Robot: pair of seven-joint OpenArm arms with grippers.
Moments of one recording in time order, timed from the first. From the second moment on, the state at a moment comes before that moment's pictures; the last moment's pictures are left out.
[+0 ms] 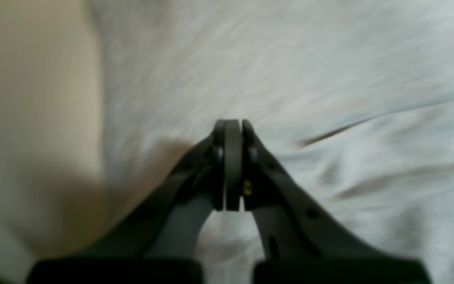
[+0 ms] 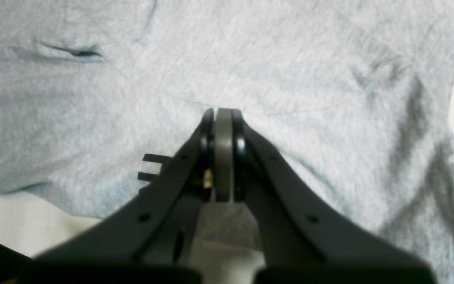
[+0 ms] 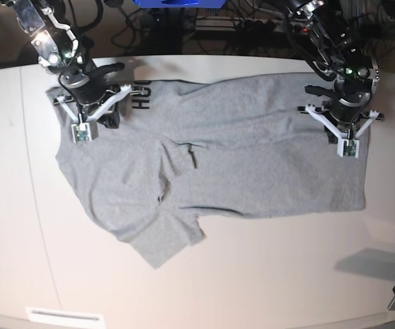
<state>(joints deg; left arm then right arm) 12.6 1.4 -35.8 113.1 4.4 -34.5 48.5 -19.9 25.6 -24.2 113.0 28.8 -20.5 -32.1</state>
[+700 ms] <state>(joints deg) 19.8 -2.0 -34.9 108.1 3.9 -34.9 48.3 -17.9 25.5 -24.2 109.2 28.6 -20.8 -37.7</state>
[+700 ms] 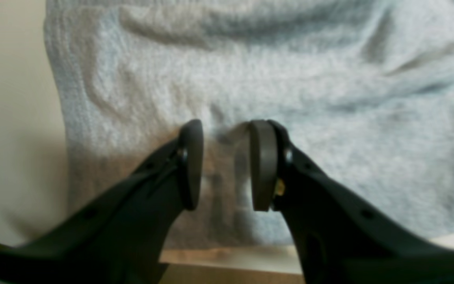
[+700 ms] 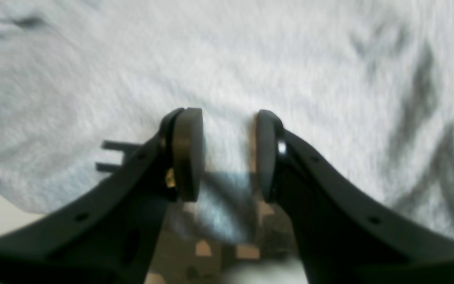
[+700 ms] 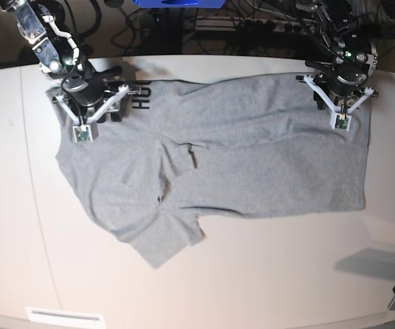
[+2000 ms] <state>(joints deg) 22.7 -7.9 -33.4 103.2 7.2 -38.5 38.8 -19.2 23.0 -23.3 107.2 28.8 -27.5 -35.3</state>
